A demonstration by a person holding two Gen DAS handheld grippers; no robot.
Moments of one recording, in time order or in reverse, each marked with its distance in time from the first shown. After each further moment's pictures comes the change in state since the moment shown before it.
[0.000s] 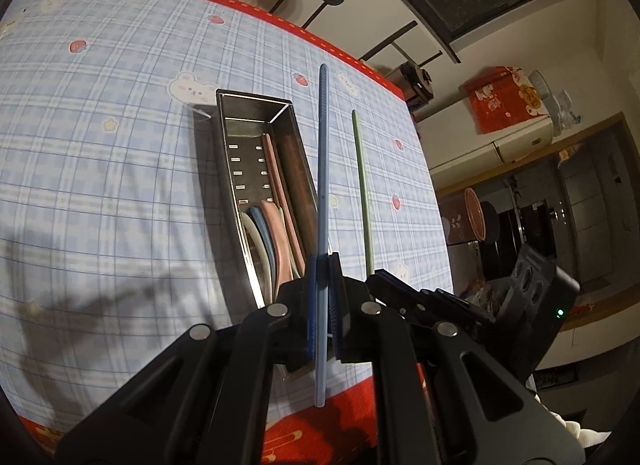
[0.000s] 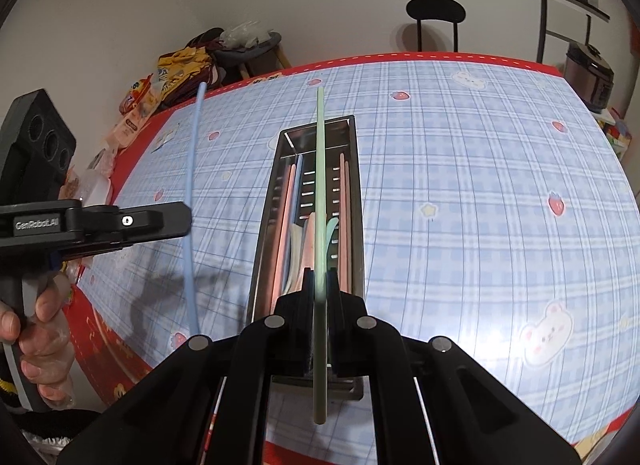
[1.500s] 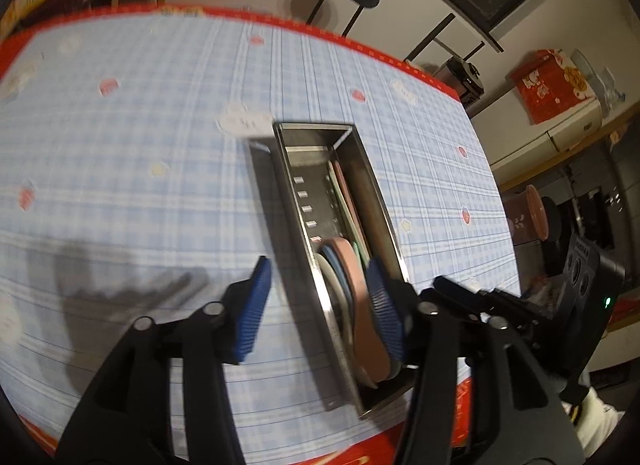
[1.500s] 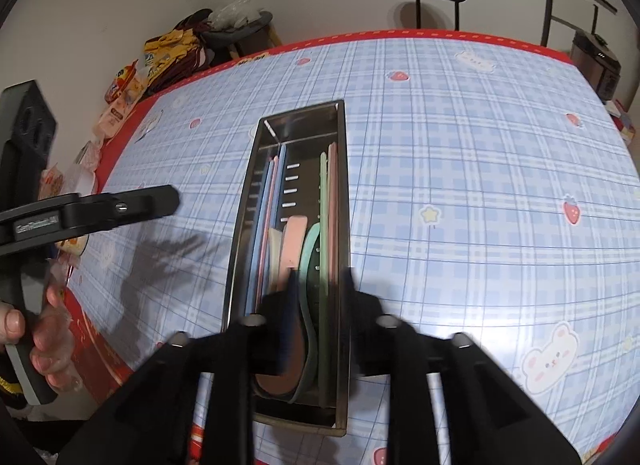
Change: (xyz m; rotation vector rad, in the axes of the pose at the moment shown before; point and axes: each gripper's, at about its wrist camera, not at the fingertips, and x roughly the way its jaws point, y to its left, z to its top) left arm 0.011 0.008 0.033 0.101 -0.041 0.252; right arm 0.033 -0.010 0.021 0.014 0.076 -0.022
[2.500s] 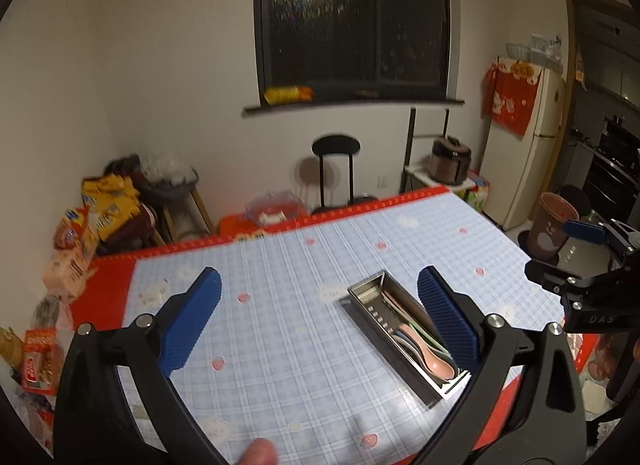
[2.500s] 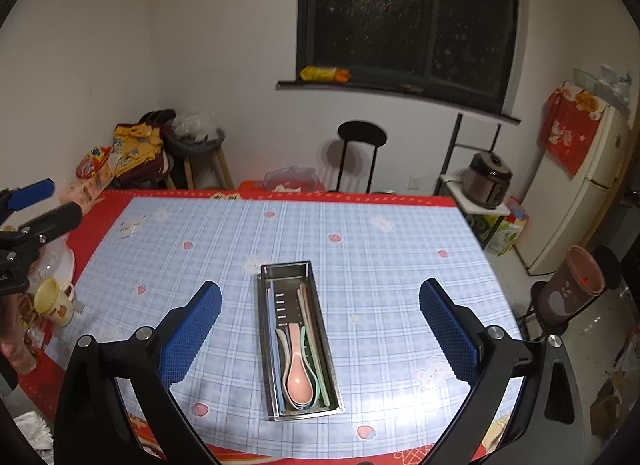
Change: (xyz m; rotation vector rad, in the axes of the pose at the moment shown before) left arm -0.272 -0.024 -0.028 0.425 -0.541 0.218; right arm -0.210 0.137 0.003 -0.040 -0.438 -0.406
